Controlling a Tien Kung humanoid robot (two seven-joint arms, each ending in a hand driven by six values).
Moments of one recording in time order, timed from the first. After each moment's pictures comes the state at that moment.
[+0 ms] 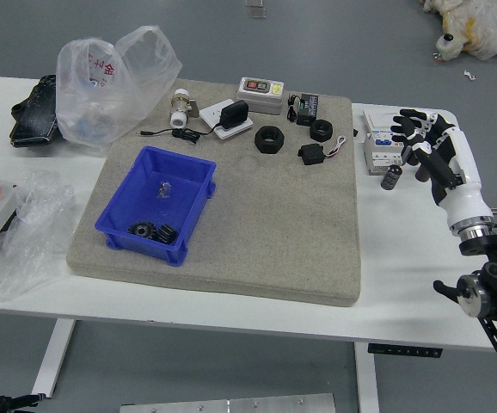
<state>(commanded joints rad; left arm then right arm) -0.23 0.19 -0.88 -0.30 0.98 0.00 0.25 0.14 -0.34 1.26 1.38 -0.89 -0.20 0.38</state>
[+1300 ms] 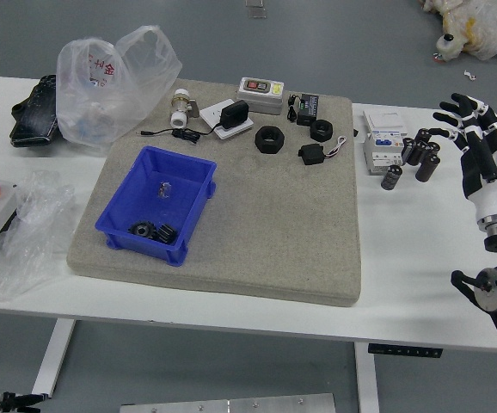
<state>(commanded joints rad) -0.25 0.18 -0.88 -0.30 0.97 0.00 0.24 0.13 -0.34 1.35 1.39 -0.80 -0.19 0.40</state>
